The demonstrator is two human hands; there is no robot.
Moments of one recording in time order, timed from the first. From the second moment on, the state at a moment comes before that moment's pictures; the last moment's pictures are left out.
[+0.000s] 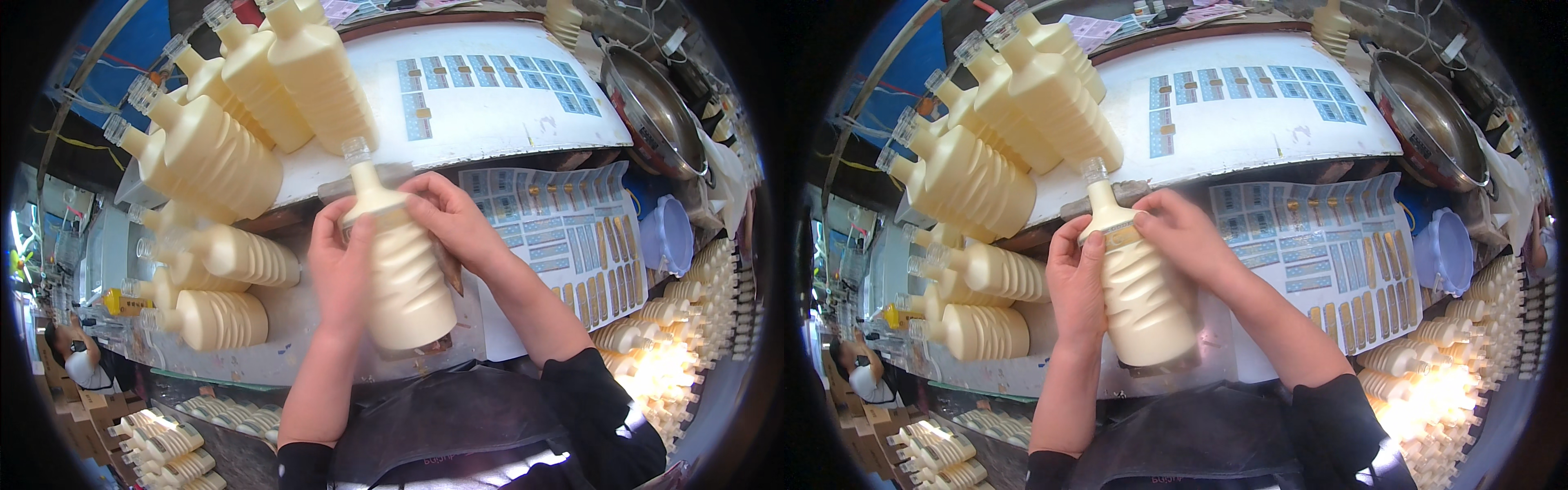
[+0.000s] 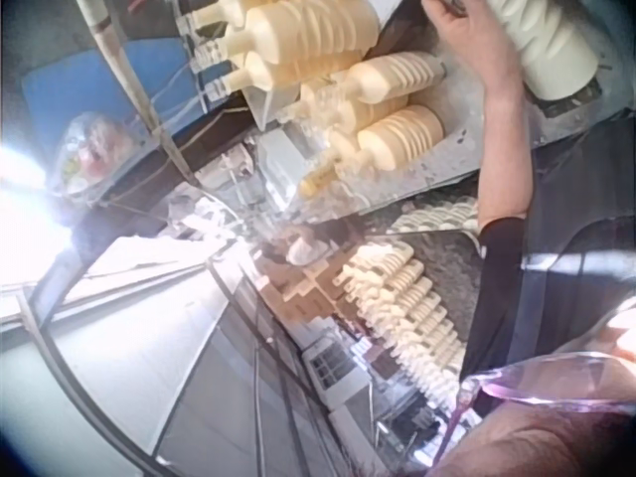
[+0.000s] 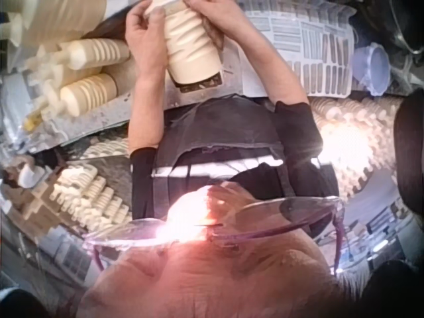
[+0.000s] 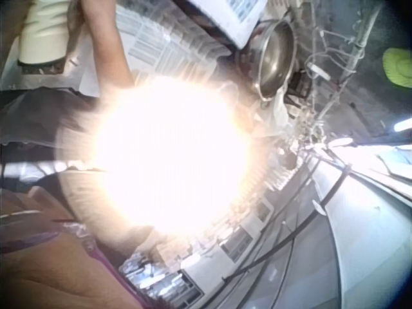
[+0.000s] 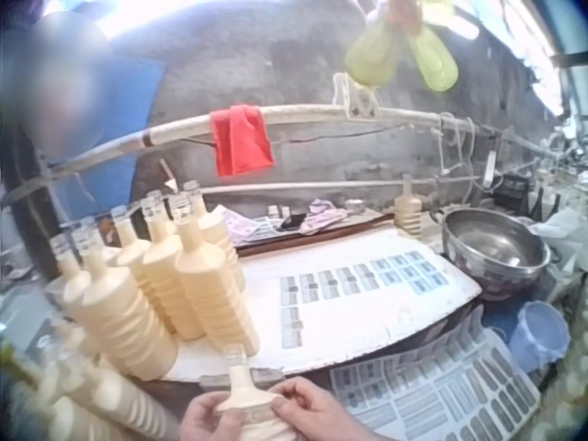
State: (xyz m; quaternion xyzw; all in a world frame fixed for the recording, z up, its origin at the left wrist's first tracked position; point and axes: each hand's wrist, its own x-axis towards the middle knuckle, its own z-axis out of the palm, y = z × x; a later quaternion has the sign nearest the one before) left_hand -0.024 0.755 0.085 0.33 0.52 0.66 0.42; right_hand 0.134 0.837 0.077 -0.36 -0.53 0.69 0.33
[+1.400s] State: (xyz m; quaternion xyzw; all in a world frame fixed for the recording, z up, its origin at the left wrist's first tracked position) left_hand -0.024 0.756 0.086 0.33 0.53 0.66 0.42; right_hand 0.157 0.824 0.099 -0.42 -0.60 0.57 0.36
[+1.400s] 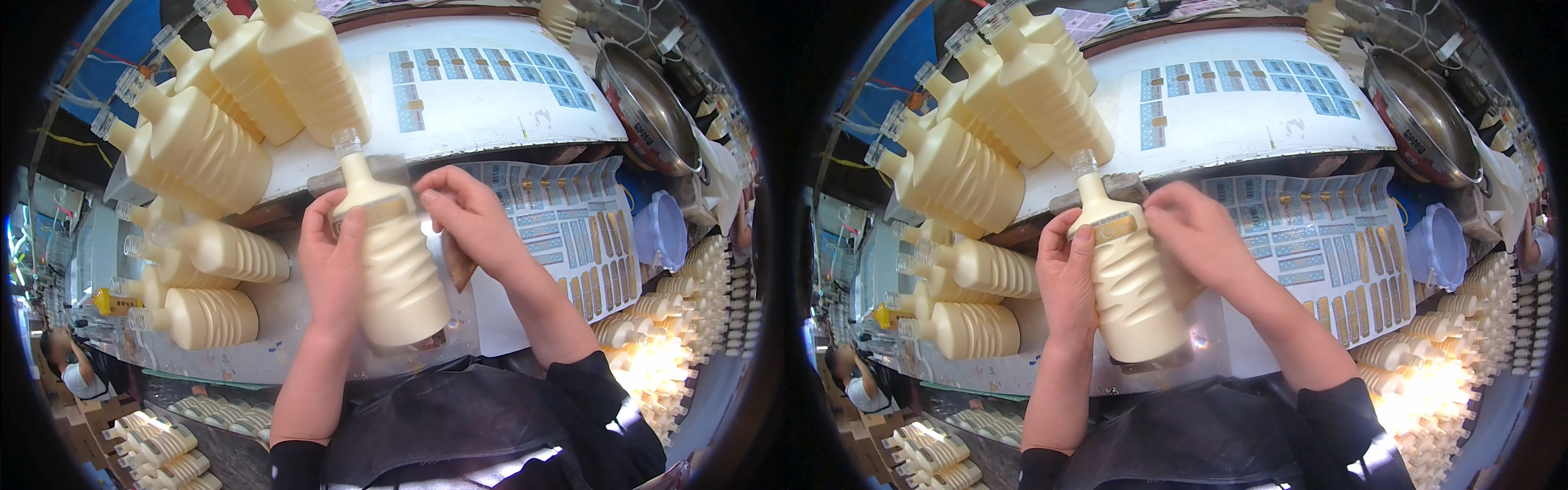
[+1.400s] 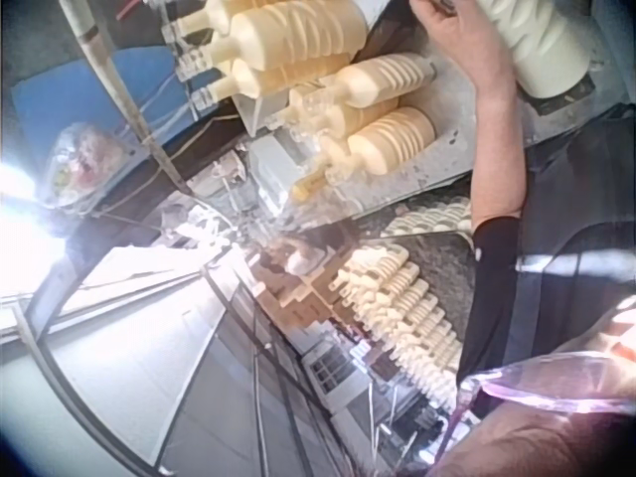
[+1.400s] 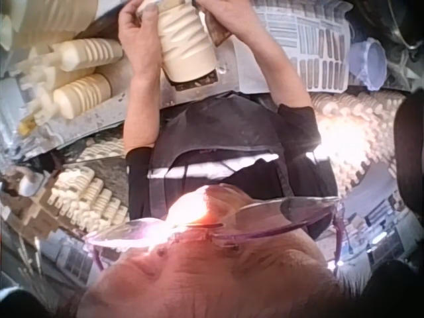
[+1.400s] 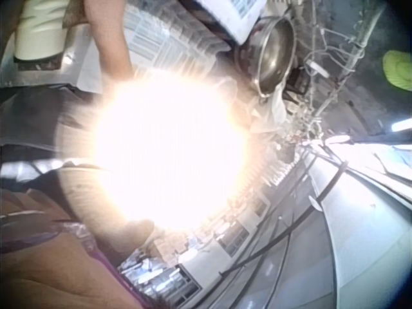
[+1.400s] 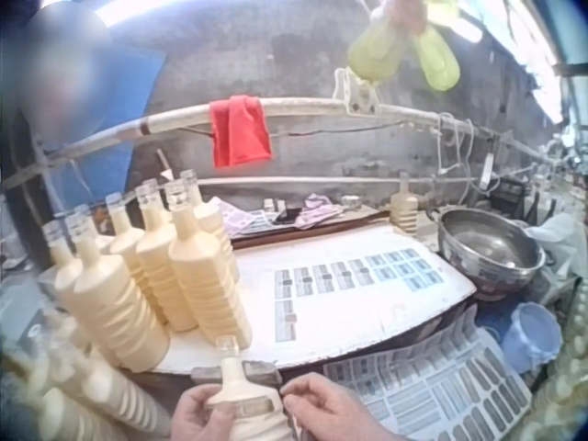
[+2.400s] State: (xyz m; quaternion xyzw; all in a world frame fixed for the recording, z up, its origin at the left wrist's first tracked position) left_hand -0.042 0.746 0.075 0.26 0.47 0.67 0.52; right_hand 0.123 0.825 0.130 -0.54 -0.70 0.42 0.21
